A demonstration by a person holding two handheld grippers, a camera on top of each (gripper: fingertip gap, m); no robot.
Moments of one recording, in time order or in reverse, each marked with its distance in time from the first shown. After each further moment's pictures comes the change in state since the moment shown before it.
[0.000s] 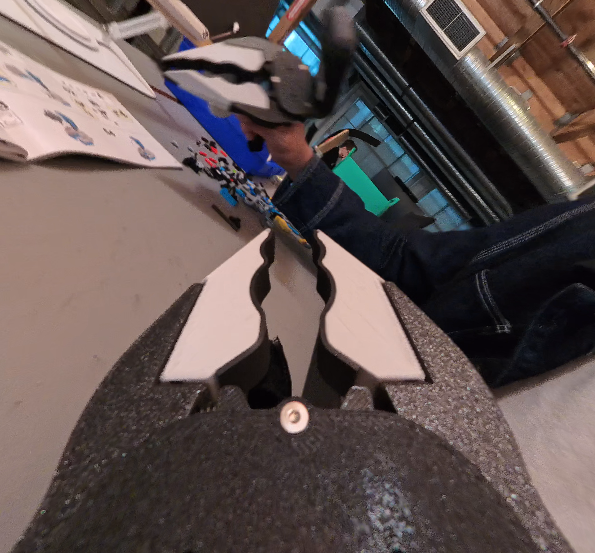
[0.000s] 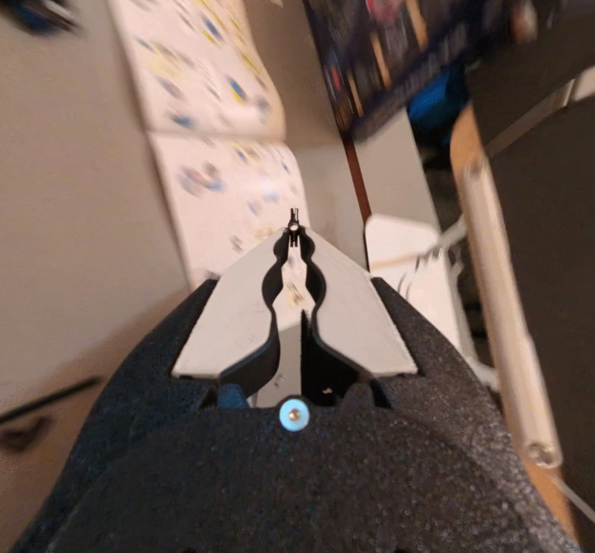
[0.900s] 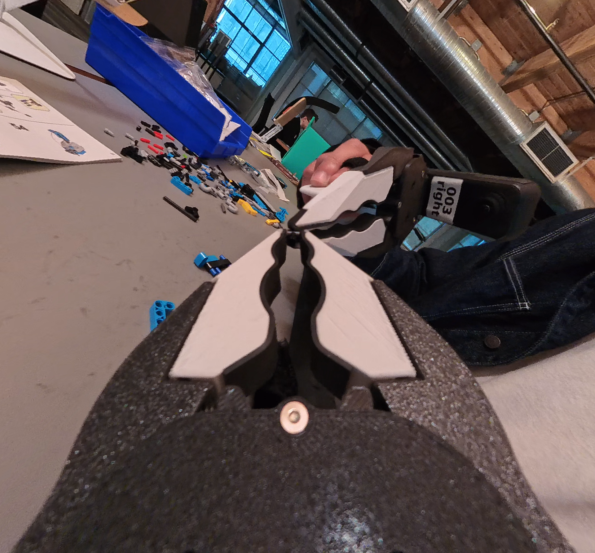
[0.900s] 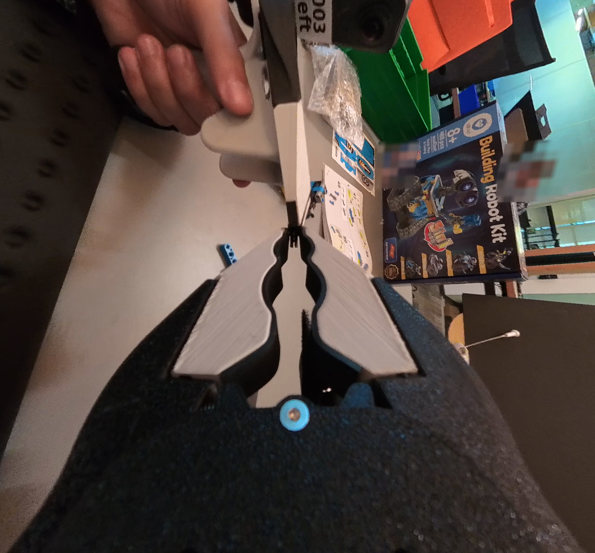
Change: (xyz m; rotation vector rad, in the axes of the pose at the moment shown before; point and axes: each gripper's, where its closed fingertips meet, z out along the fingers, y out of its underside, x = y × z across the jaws) left arm 0.030 0.013 -0.003 -0.090 0.152 0.063; right arm -0.204 -0.141 -0.087 0.167 -0.010 -0.410
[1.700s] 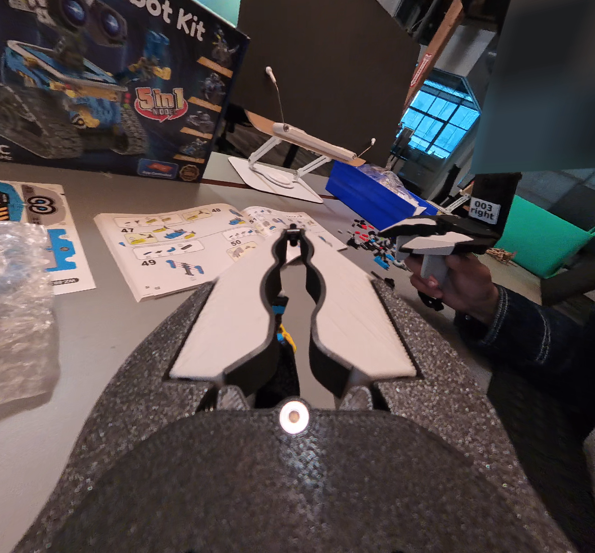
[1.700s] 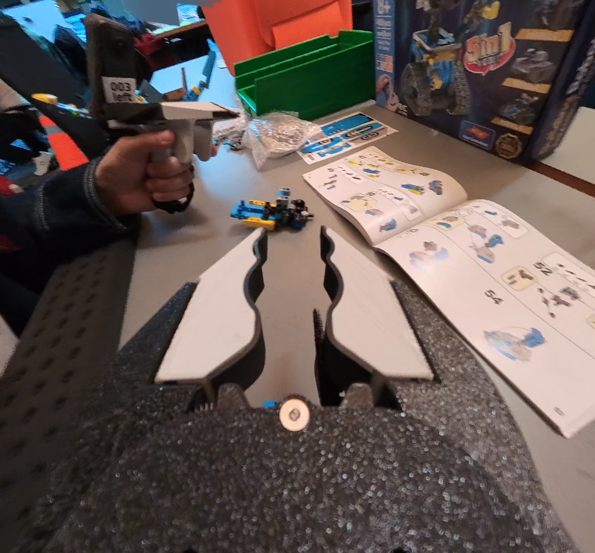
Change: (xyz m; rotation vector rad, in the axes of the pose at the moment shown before) left arm -0.087 -0.102 -0.123 0.258 -0.587 0.319; right arm 0.055 0.089 0.032 0.337 -0.105 1.117
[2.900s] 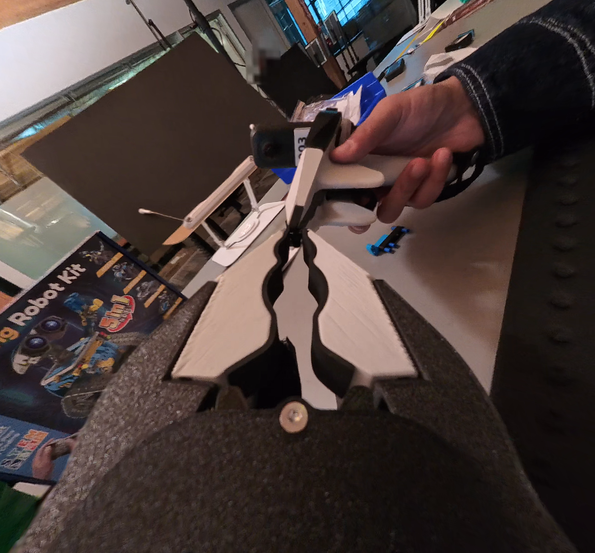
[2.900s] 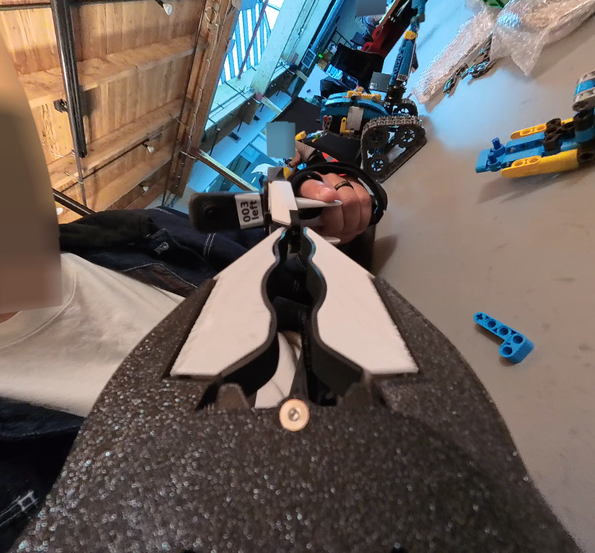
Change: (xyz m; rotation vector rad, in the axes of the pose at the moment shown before) left arm 0.161 0.072 0.011 -0.017 0.181 1.057; right arm -0.128 -0.004 0.002 -0.074 -0.738 0.676
